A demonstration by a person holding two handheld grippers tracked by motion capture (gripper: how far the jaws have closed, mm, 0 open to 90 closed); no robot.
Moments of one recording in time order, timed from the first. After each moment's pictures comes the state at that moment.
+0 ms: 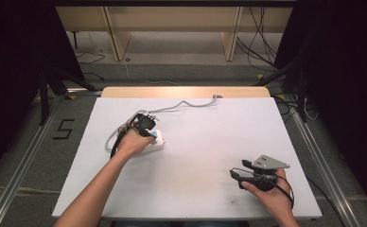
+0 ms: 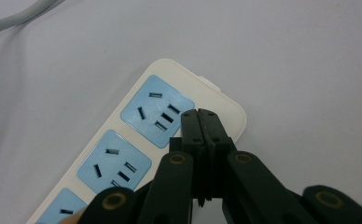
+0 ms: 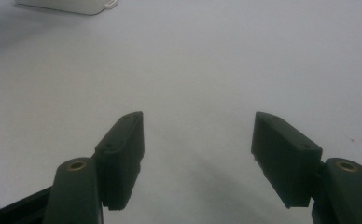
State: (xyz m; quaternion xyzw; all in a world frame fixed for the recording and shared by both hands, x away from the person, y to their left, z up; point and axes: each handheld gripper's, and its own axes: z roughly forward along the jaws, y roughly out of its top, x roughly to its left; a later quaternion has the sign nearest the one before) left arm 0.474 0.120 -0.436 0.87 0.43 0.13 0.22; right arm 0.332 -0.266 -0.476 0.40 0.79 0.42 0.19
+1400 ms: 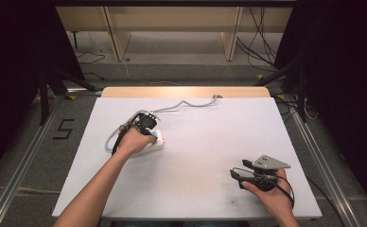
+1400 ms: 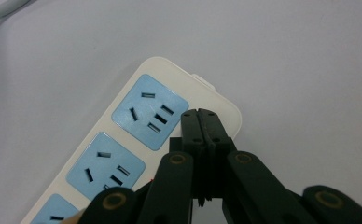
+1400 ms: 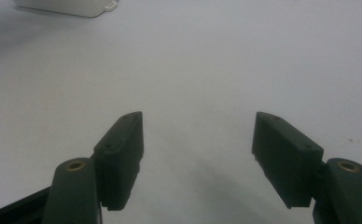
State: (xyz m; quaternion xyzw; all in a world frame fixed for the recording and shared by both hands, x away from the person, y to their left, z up) left arm 0.480 0.120 -0.436 0.87 0.43 0.10 0.21; right arm 0.332 -0.266 -0.475 0.40 0.79 0.43 0.19
